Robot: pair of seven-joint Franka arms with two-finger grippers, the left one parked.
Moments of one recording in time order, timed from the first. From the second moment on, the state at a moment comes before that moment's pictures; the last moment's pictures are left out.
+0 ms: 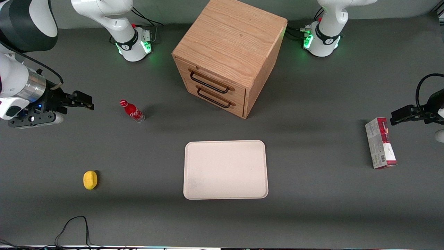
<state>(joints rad) 0.04 0.03 0.04 -1.67 0.03 1.60 -0.02</state>
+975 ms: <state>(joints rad) 0.04 -0.03 0.04 -1.67 0.03 1.50 -0.02</state>
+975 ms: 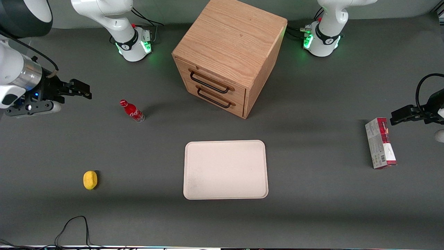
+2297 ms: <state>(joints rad) 0.09 -0.37 0.04 -2.06 0.04 1.57 -0.02</state>
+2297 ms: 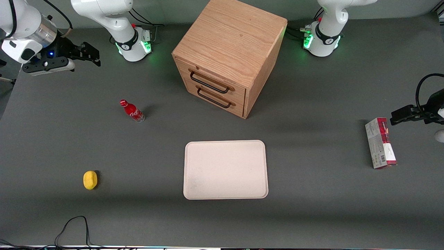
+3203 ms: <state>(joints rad) 0.11 -0.18 0.04 -2.48 0.05 2.23 -0.02</state>
